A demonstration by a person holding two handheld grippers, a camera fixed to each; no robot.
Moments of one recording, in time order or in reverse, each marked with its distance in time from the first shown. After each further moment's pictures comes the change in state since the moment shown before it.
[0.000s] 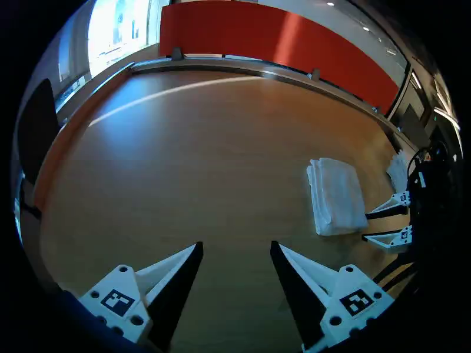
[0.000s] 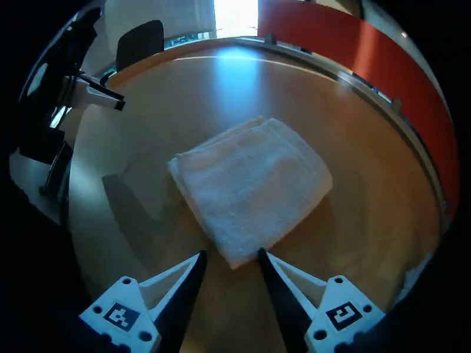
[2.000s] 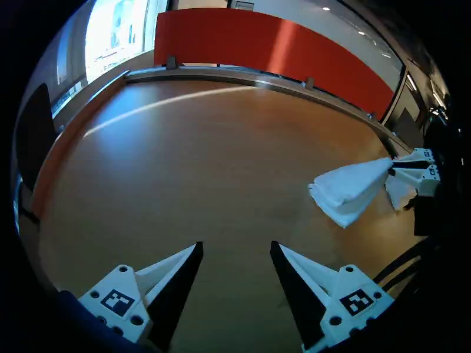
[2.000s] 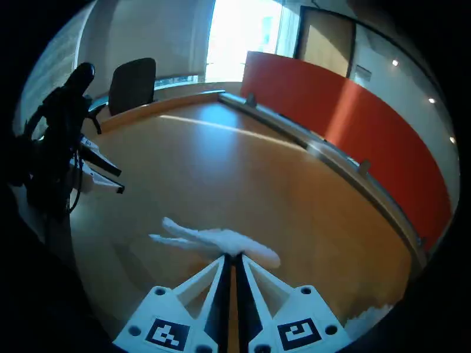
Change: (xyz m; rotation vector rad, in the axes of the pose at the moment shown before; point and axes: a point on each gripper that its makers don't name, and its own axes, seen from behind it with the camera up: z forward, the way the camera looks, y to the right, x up) left arm 0.024 0.011 0.000 -0.032 0.048 0.005; right arm 0.145 0.045 -0.092 -0.140 0.262 -0.059
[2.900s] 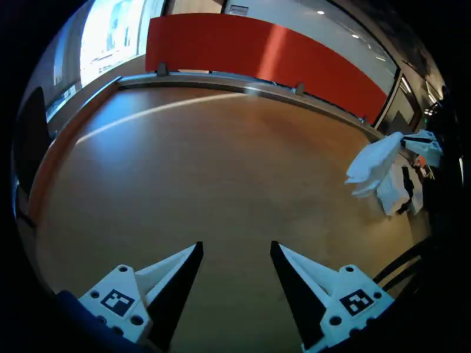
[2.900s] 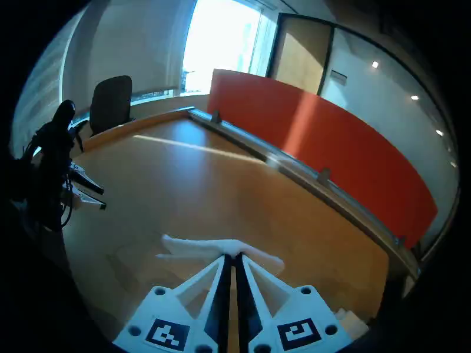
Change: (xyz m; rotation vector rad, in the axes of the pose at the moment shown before) left arm 0.016 0.024 -0.001 -0.046 0.026 0.006; right arm 0.020 0.098 -0.071 -0.127 0.045 0.040
